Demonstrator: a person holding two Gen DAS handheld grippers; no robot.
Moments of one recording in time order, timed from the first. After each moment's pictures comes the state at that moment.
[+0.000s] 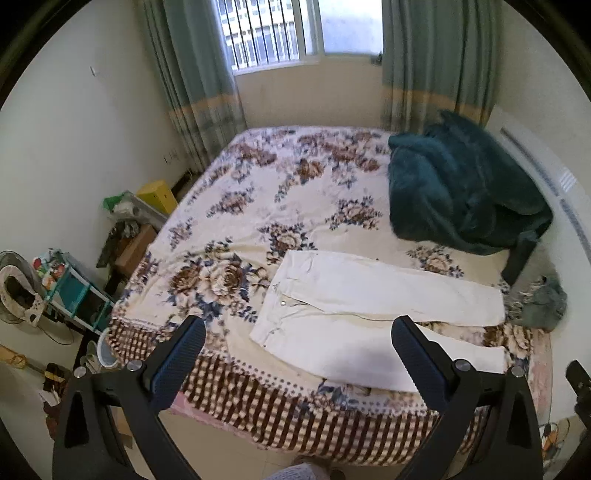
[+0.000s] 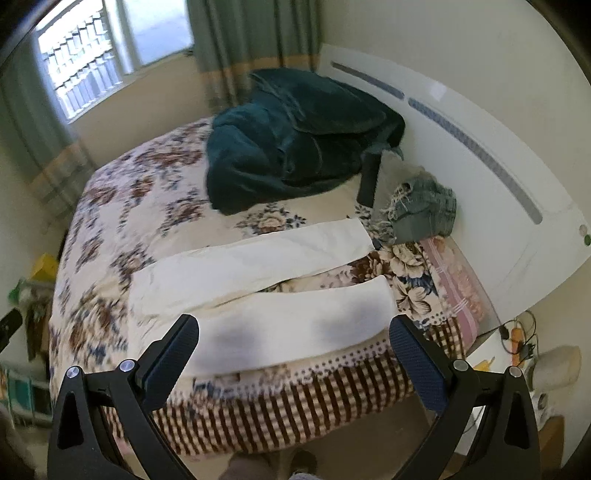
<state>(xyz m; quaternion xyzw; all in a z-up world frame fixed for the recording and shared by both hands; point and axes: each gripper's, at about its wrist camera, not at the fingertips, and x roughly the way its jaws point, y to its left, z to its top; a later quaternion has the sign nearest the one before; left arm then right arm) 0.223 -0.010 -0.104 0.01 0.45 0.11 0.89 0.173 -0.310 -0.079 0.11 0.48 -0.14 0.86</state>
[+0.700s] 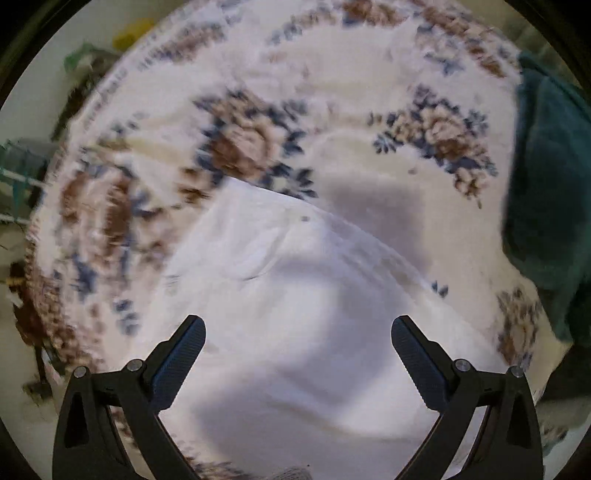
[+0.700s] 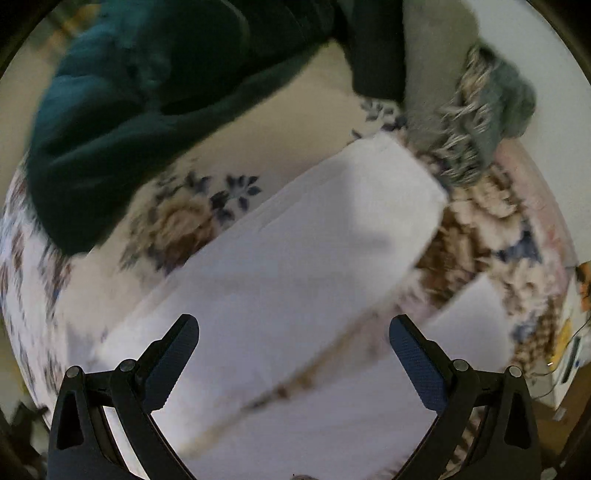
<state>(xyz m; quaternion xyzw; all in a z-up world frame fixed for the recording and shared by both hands) 0.614 0.039 -0.477 -0.16 0.68 0.20 0.68 0.566 -0.489 -0.506 0.27 0.61 -0.27 0.69</state>
